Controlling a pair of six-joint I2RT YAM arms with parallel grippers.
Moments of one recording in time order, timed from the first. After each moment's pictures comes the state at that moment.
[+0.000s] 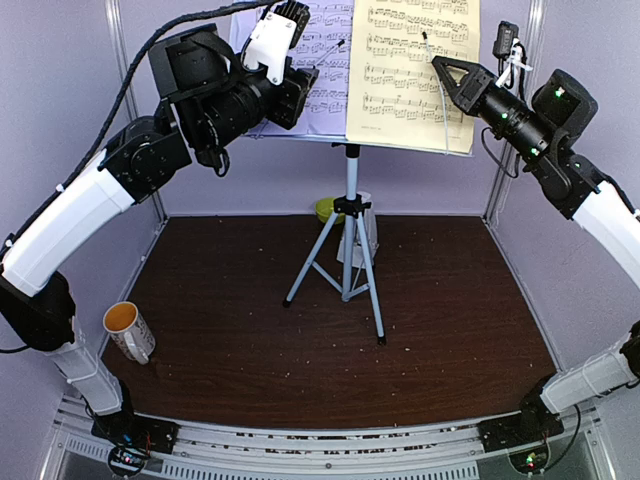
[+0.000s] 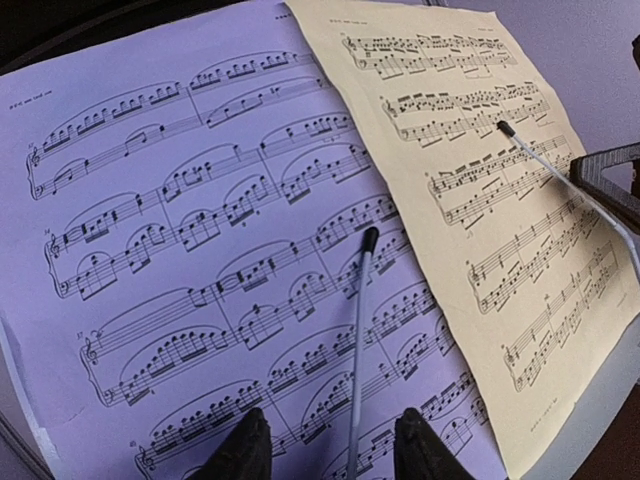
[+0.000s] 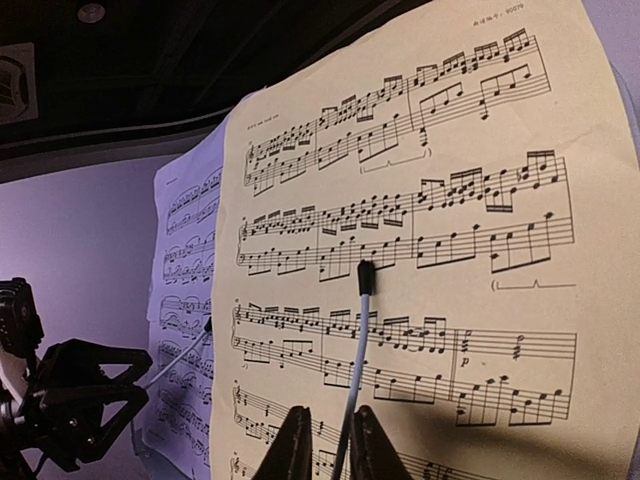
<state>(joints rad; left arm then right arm) -1.09 1.66 2.07 -0.22 -0.57 0.44 0.53 1.29 1.55 0.16 -0.17 0.35</state>
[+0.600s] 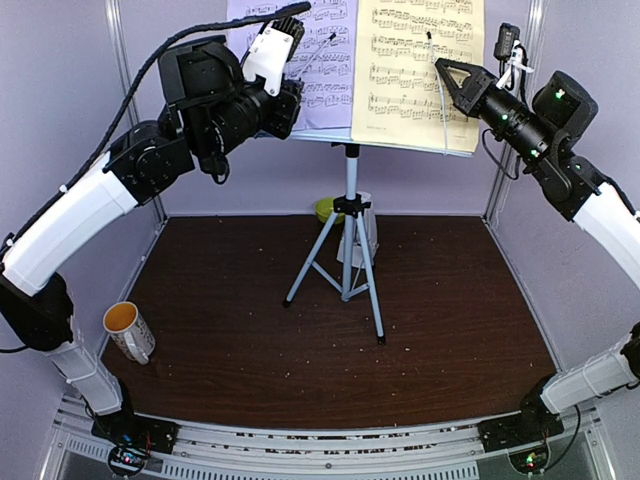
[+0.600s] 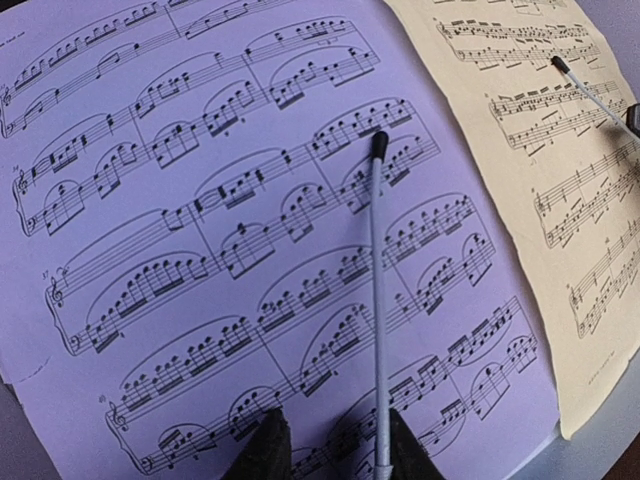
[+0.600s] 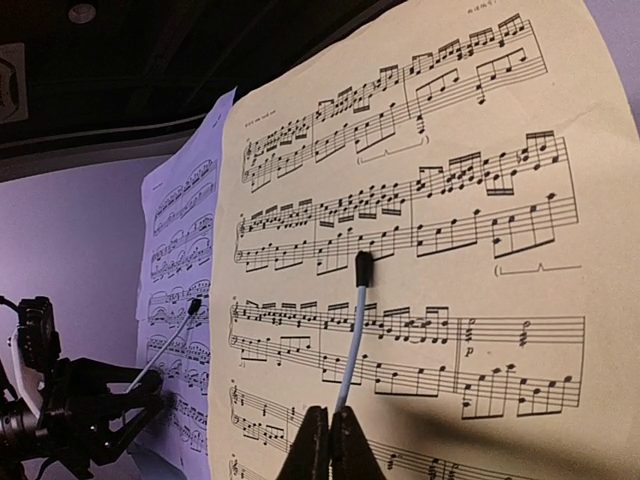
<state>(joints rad) -1.06 1.65 2.03 -0.26 -0.66 0.40 0.53 1.29 1.54 0.16 -0.14 0.34</state>
